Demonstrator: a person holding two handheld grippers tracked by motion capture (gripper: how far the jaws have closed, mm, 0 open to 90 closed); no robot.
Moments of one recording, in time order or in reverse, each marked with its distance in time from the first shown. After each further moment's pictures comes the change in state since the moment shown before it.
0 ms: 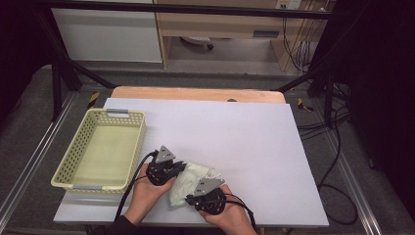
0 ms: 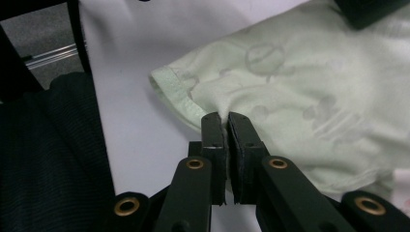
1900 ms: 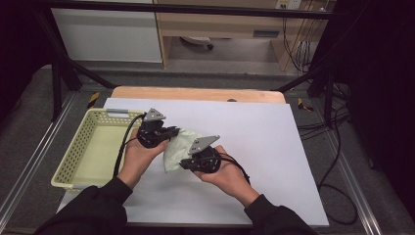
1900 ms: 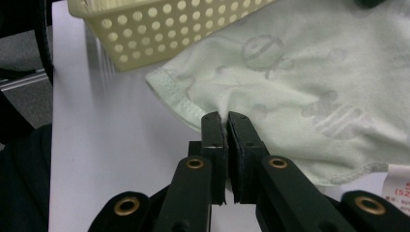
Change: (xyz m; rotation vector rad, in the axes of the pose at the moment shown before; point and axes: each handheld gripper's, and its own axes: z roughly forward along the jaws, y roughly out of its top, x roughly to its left) left arm 0.052 0.085 -0.031 -0.072 0.049 -0.024; right arm -0.067 0.086 -0.011 -0.027 0.031 -0.044
